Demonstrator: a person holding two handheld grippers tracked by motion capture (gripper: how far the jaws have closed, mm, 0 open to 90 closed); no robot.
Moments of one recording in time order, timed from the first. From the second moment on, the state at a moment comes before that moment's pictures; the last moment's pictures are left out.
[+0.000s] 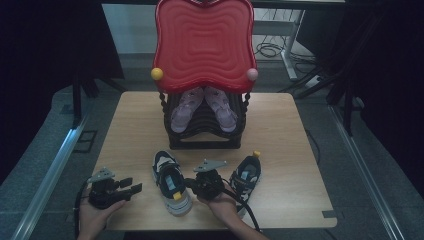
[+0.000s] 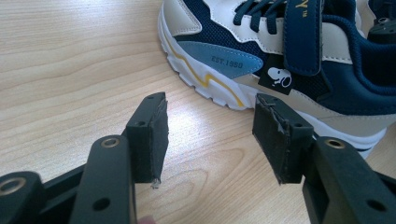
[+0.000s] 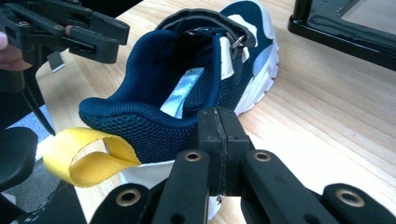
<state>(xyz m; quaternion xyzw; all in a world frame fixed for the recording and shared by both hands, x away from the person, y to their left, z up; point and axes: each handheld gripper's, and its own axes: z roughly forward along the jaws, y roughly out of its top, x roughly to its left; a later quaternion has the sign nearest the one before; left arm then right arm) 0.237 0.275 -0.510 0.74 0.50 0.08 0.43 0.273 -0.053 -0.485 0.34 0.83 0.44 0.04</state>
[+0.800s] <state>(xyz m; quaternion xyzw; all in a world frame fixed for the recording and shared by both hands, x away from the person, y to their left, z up) 0.238 0.279 -0.511 0.74 0.51 0.08 0.43 0.253 -0.023 -0.497 0.30 0.83 0.46 0.01</state>
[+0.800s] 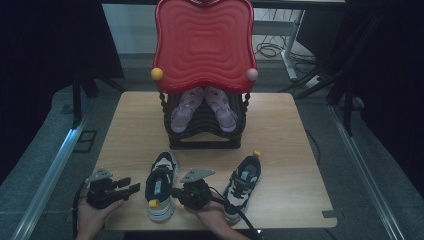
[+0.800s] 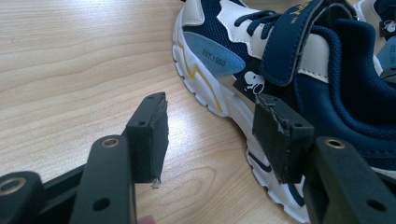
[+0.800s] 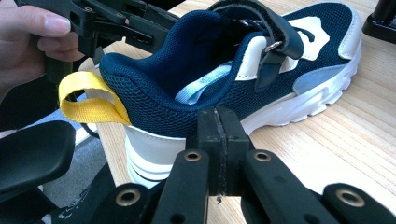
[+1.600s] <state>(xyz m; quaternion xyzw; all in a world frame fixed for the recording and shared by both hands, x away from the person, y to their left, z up) 0.234 0.297 -0.502 0.72 0.52 0.10 0.44 0.247 -0.004 -0.506 0.27 0.83 0.49 -0.01</state>
